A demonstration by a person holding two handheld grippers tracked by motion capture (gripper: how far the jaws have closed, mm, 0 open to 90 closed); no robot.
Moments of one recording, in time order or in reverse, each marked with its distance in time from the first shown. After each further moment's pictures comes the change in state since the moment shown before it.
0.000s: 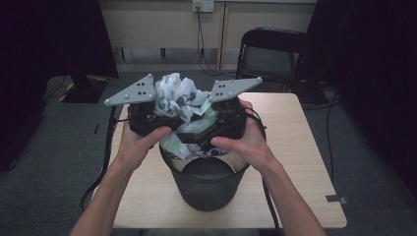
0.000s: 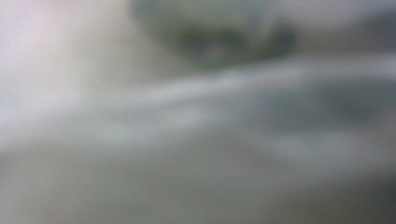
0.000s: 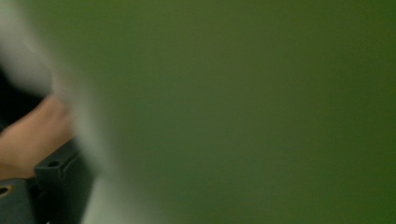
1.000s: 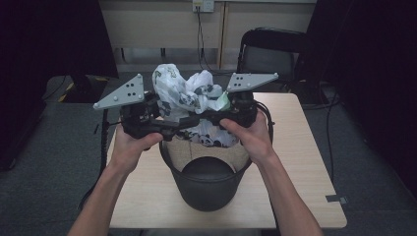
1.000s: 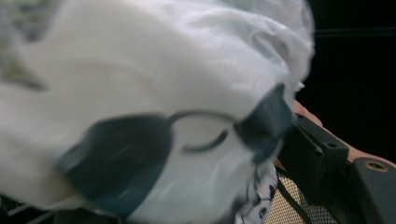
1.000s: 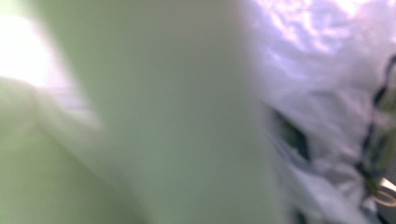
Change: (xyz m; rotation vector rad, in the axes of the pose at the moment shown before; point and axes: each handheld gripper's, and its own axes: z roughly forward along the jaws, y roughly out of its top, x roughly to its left) left arm -0.004 0.001 -0.014 -0.062 0.056 -0.009; right arm -0.031 -0.013 -0.017 -0.118 -0.003 0.080
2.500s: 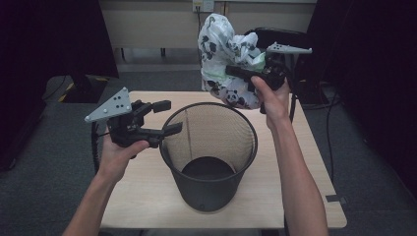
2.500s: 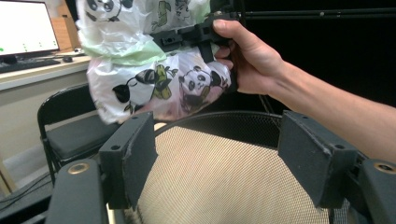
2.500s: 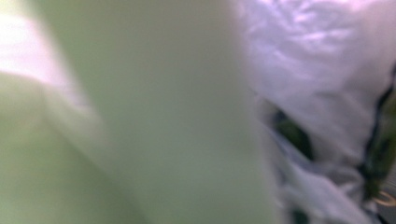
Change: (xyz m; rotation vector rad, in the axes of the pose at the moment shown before) left arm 0.011 -0.037 -0.032 0.072 0.128 -0.028; right arm -0.115 0.000 -0.045 -0.140 -0.242 0.195
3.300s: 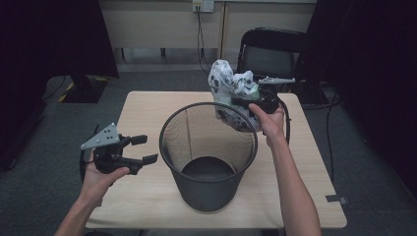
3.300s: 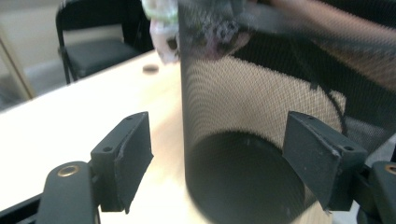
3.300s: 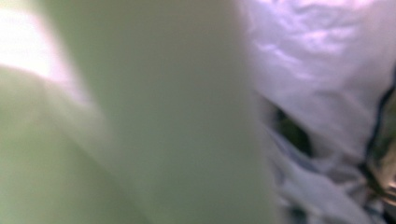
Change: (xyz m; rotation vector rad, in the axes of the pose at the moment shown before) left arm 0.015 -0.108 -0.043 0.243 0.086 -0.128; right arm -0.057 -0.101 0.015 0.212 -0.147 0.109
